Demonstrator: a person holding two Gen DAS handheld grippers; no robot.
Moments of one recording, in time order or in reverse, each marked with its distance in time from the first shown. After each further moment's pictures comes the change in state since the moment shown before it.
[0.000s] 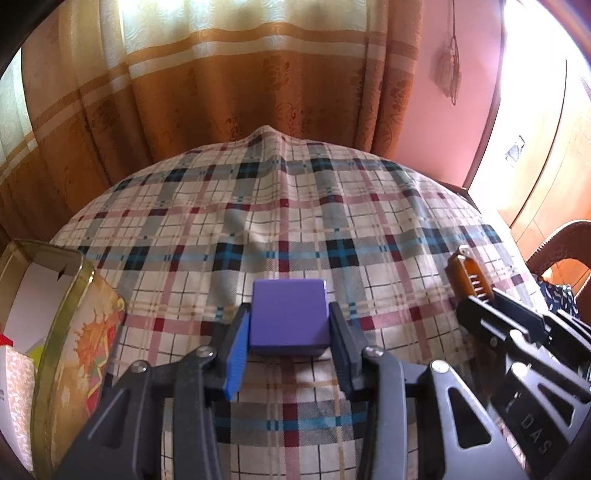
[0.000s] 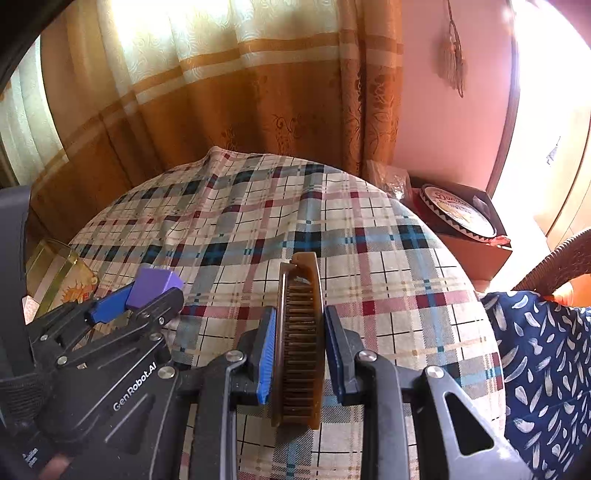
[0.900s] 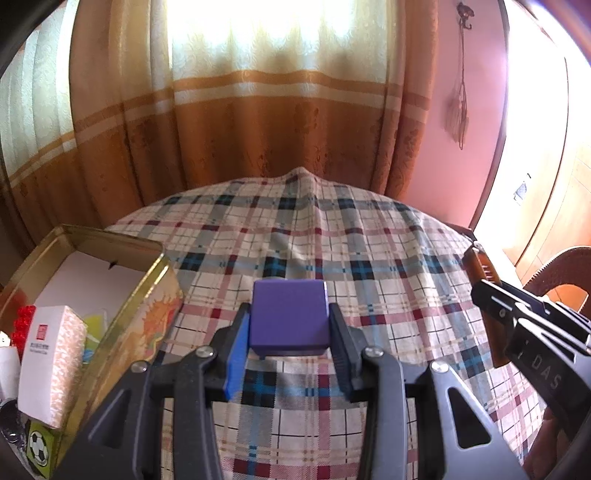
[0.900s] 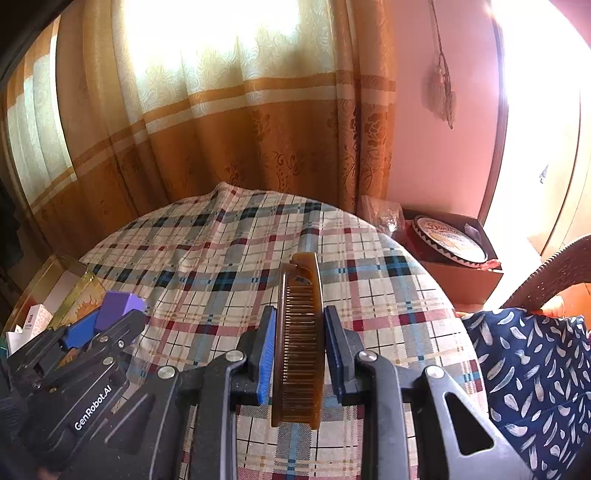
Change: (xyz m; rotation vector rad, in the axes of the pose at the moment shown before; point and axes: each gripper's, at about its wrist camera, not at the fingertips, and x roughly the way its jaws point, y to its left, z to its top) left arm -0.047 0.023 -0.024 -0.069 -0.184 0.041; right arm -0.030 0.001 -0.004 -0.001 -0.150 -0.013
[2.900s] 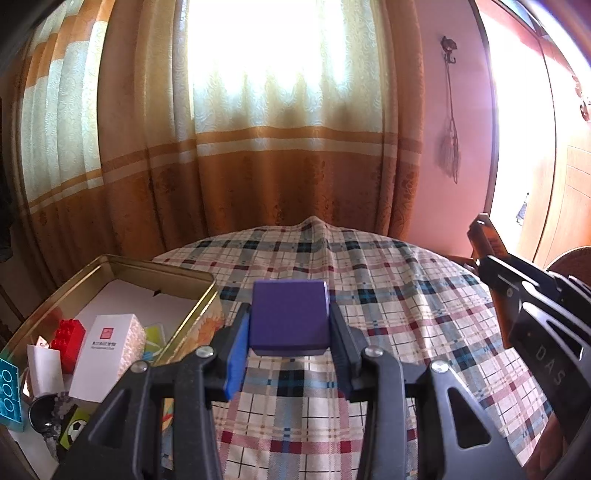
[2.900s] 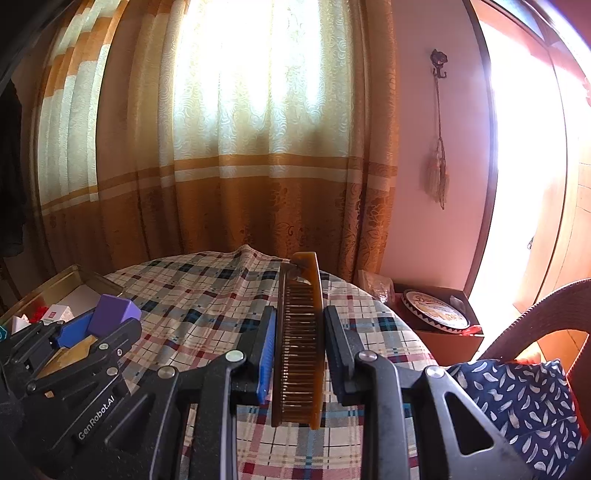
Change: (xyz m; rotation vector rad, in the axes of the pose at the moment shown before) left arm -0.054 0.015 -0.017 0.024 -0.203 0.036; right arm -0.058 0.037 -0.018 -0.119 -0.285 -0.037
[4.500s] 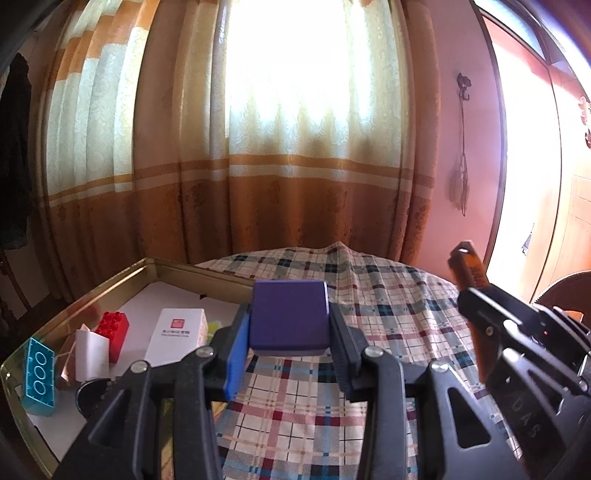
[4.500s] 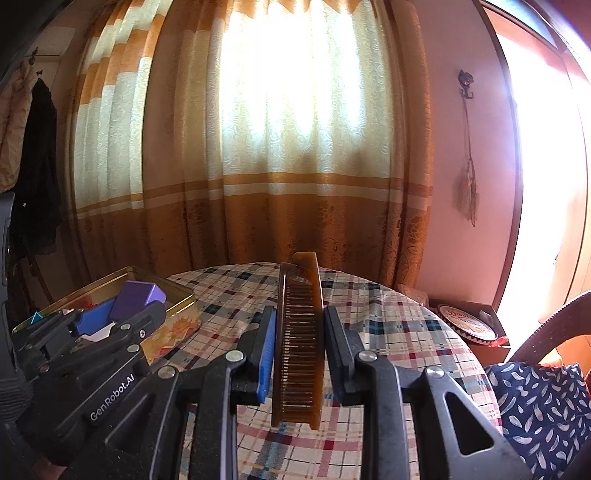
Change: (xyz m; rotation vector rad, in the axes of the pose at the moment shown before) left arm -0.051 0.039 -0.014 -0.068 -0.112 0.031; right arm -0.042 0.047 -0.013 -0.045 -0.079 0.131
